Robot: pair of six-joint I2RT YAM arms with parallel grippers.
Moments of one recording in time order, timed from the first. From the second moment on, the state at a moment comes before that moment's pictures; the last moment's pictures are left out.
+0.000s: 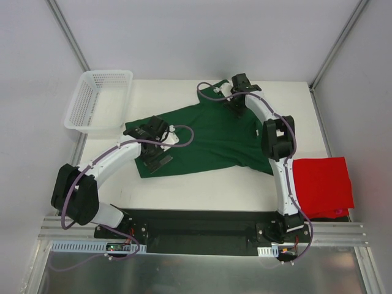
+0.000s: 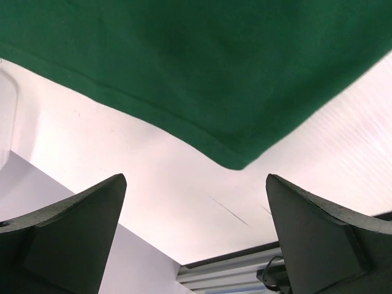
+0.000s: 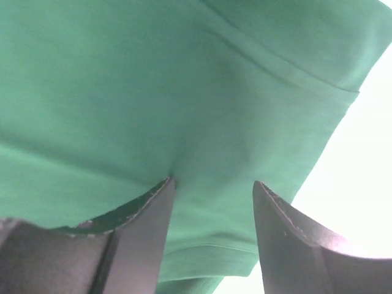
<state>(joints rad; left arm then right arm) -0.50 1.44 1.02 -0.87 -0.20 0.46 0.30 2.48 2.20 -0.78 0.08 -0.67</state>
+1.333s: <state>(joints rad) -0.21 1.20 1.07 -0.94 -0.13 0.34 0.52 2.23 2.12 -1.05 -0.30 -0.56</state>
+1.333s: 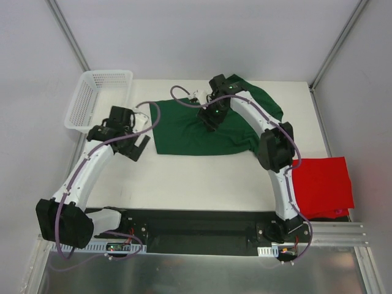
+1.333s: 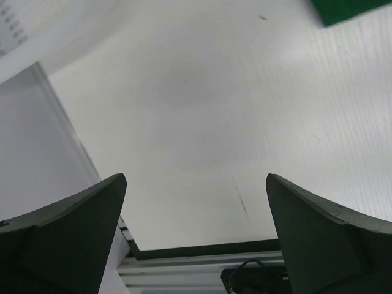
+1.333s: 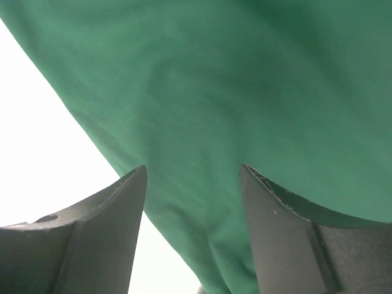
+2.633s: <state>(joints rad) 0.12 0.82 1.11 -0.97 -0.08 0.31 0.82 2.54 2.30 -1.22 -0.70 -0.43</state>
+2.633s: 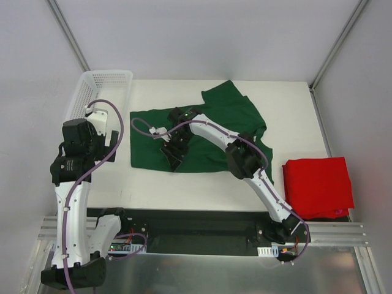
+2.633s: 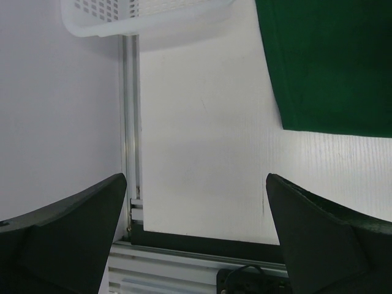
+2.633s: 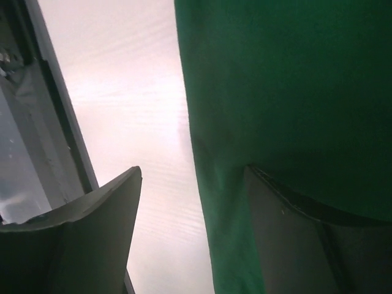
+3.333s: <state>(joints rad) 0.12 0.76 1.04 -1.00 -0.05 0.31 0.71 2.47 2.35 -0.85 -0.11 -0.55</state>
